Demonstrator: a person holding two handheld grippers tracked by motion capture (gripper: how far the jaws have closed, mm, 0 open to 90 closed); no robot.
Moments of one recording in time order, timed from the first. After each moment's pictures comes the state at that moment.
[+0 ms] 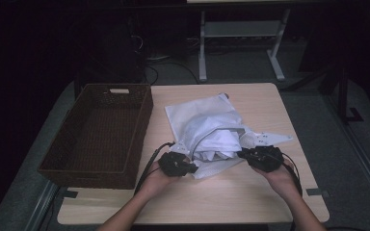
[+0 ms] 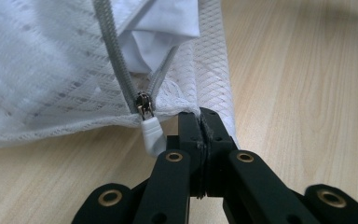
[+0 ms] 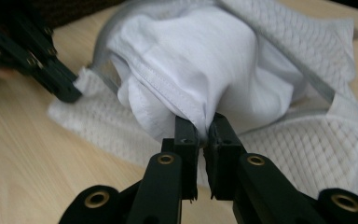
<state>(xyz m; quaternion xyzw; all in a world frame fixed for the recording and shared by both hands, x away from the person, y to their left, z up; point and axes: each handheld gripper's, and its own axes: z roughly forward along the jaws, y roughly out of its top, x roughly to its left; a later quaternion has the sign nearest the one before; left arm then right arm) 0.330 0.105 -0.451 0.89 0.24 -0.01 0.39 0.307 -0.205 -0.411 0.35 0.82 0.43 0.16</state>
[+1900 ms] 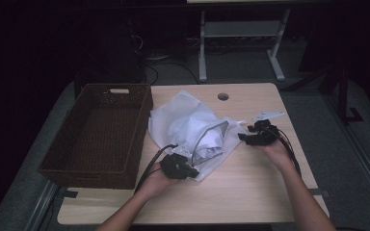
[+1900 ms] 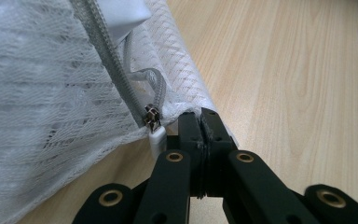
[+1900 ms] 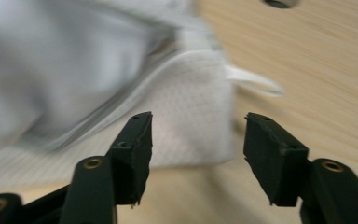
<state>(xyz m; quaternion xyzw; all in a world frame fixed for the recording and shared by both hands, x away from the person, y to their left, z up) 0.329 0.101 -0.456 0.91 0.21 -0.04 0.37 0.409 -0.233 -0.446 0.43 0.81 0.38 0.16</state>
